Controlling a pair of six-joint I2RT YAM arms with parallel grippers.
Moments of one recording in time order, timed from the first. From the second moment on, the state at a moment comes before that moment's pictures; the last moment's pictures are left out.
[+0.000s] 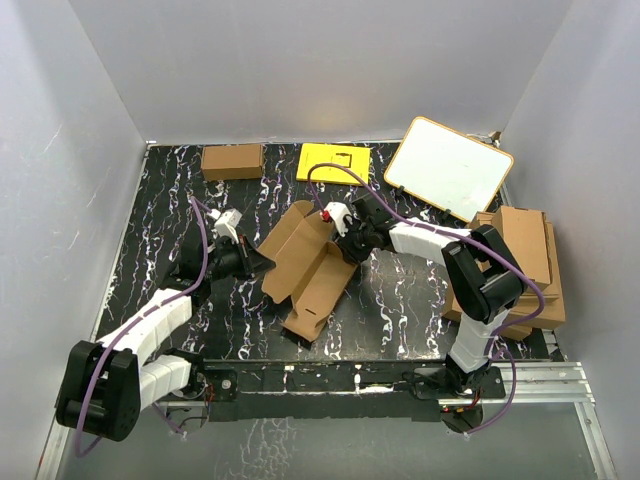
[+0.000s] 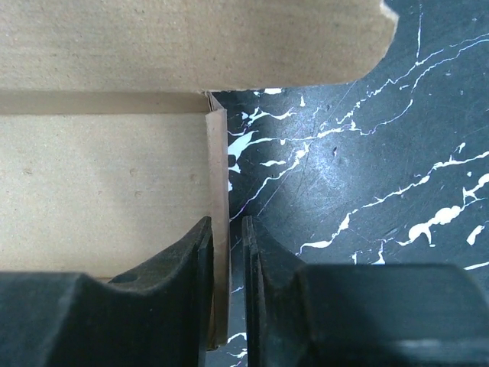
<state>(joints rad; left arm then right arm) -0.25 1.08 0.44 0.15 0.60 -0.51 0.51 1.79 1.06 -0.24 -0.33 -0.41</state>
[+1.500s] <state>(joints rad) -0.25 1.08 0.56 0.03 0.61 -0.39 0.47 1.68 1.03 -0.24 -0.51 -0.41</state>
